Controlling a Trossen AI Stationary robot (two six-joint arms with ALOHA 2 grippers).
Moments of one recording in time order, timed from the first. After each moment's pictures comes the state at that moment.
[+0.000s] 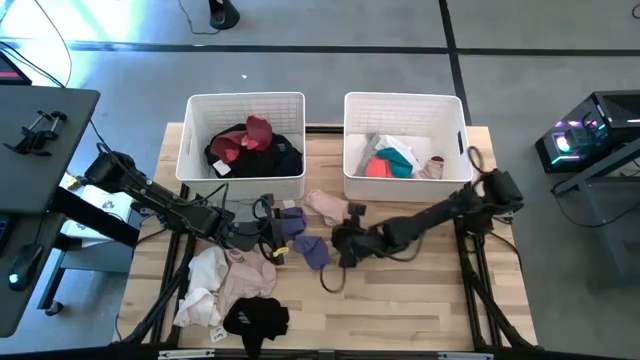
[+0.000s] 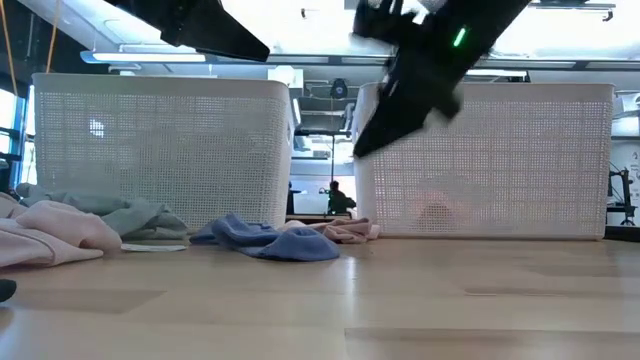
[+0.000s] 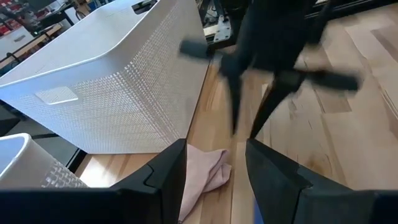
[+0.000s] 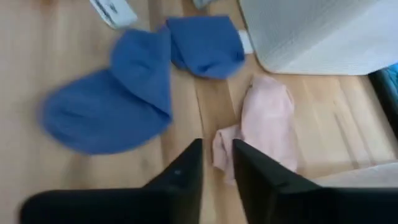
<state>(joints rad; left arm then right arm) -0.41 1.32 0.73 0.13 -0.70 0.08 0.30 1.79 1.12 -0.29 0.59 0.14</state>
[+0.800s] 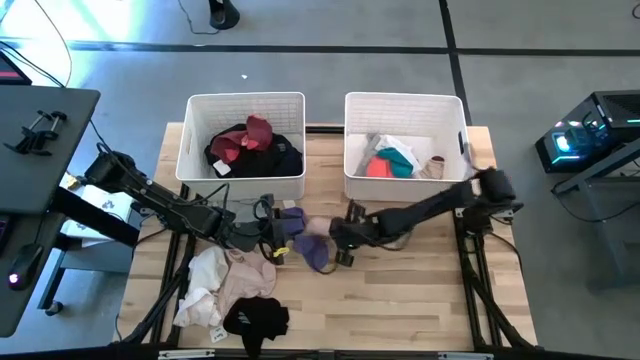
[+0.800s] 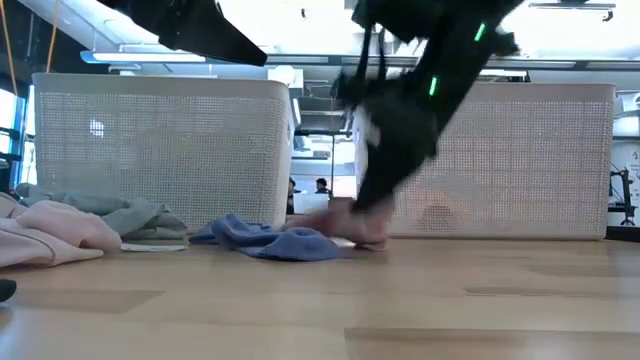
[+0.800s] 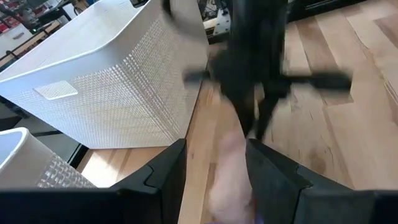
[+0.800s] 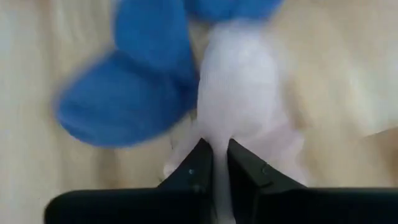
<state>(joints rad) -0.41 1.32 0.73 0.10 -0.70 0.08 0.22 1.82 1.10 -0.29 0.31 0.36</state>
